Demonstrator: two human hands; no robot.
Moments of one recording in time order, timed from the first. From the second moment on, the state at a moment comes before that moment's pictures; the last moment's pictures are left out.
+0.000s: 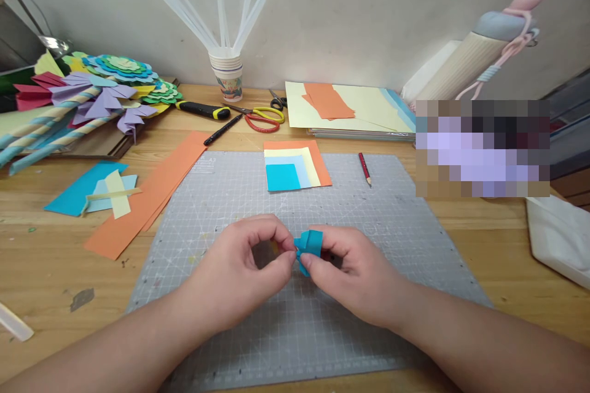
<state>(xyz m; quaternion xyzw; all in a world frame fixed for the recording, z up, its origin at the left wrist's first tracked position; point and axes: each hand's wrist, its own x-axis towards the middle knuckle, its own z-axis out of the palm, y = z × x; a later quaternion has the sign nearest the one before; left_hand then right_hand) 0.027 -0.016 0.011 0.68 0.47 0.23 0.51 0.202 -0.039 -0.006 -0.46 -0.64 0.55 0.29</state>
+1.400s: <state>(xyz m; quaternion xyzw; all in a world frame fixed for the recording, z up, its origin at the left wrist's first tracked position) 0.021 -0.011 0.010 0.48 0.43 0.23 0.73 0.207 -0.045 -0.012 -0.45 -0.54 0.62 0.34</state>
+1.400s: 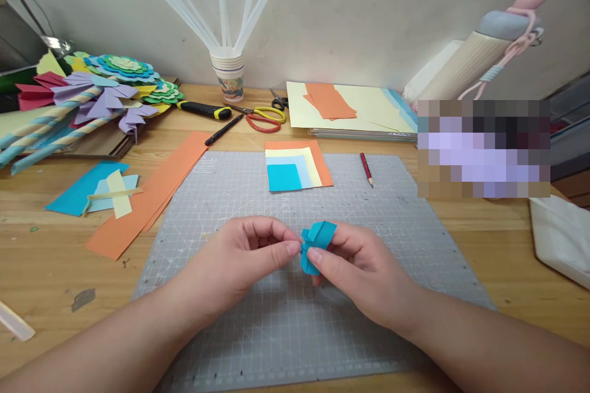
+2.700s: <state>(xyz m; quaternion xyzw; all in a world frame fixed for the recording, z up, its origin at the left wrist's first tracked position) 0.021 -0.015 0.009 0.60 0.43 0.25 0.62 0.204 -0.041 -0.004 -0.40 -0.57 0.63 0.34</state>
